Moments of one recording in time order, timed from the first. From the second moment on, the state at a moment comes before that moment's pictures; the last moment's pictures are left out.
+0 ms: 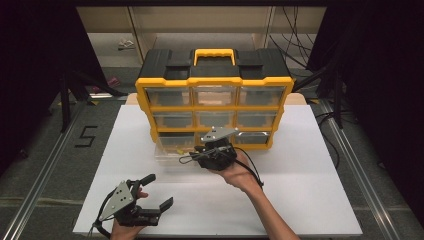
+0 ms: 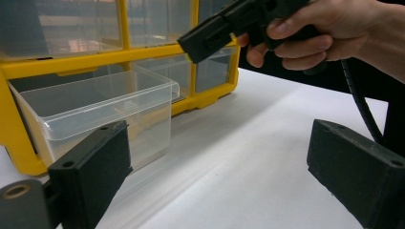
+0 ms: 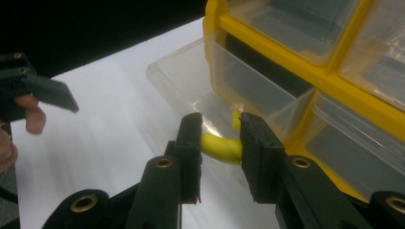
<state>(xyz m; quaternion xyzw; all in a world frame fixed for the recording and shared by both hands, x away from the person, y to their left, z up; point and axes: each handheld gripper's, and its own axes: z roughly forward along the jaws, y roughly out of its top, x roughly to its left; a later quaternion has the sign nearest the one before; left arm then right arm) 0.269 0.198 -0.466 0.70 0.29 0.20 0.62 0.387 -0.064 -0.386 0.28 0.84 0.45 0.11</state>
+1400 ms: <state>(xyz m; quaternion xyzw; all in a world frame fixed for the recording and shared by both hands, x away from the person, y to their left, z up) 0.269 0.198 -0.466 0.70 0.29 0.20 0.62 0.397 -0.065 -0.381 0.31 0.80 0.48 0.16</state>
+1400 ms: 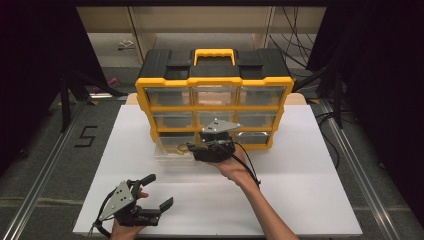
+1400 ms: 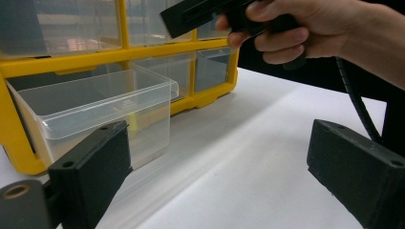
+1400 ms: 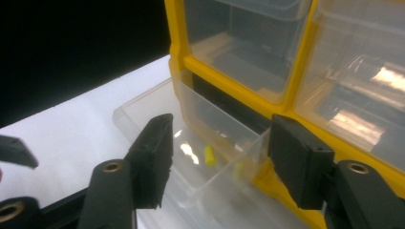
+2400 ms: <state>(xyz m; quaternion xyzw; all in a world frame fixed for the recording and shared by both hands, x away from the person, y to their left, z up) 0.267 0.198 -0.465 0.70 0.29 0.19 0.63 0.322 -0.115 -0.367 0.25 0.77 0.54 0.23</state>
